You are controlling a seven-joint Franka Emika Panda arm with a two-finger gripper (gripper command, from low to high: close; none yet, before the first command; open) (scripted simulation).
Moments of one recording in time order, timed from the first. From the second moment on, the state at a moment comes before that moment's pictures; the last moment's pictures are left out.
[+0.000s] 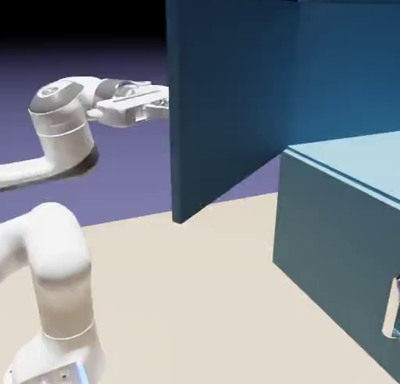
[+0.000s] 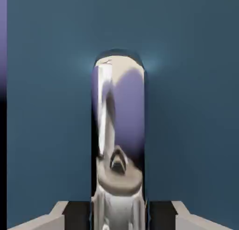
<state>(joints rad) 0.07 -1.56 0.30 -2.90 -1.15 2.01 -1.03</state>
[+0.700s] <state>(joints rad) -0.29 -1.36 1.00 -2.35 -0.62 1.36 -1.03</state>
